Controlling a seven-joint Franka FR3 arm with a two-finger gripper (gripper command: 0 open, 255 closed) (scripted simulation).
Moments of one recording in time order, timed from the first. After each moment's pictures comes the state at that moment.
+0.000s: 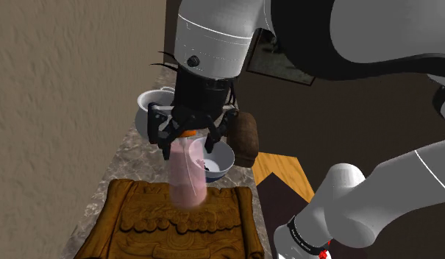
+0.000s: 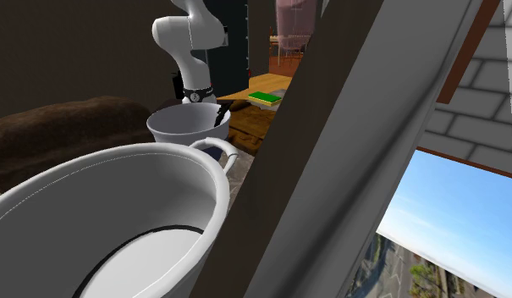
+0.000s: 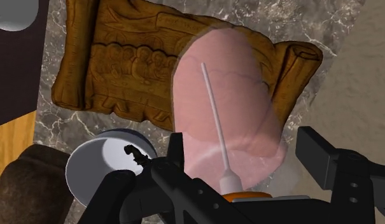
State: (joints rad) arm 0.30 -0.37 0.47 -1.95 0.17 1.64 1.07
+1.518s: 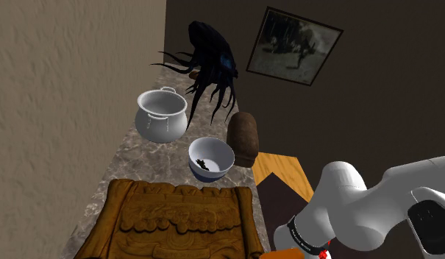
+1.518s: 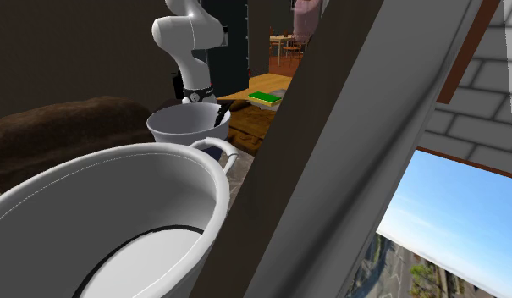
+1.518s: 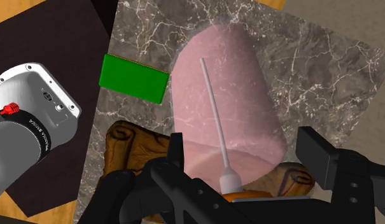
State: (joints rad) arm 0.50 -0.63 0.76 -2.00 0.42 1.54 1.51
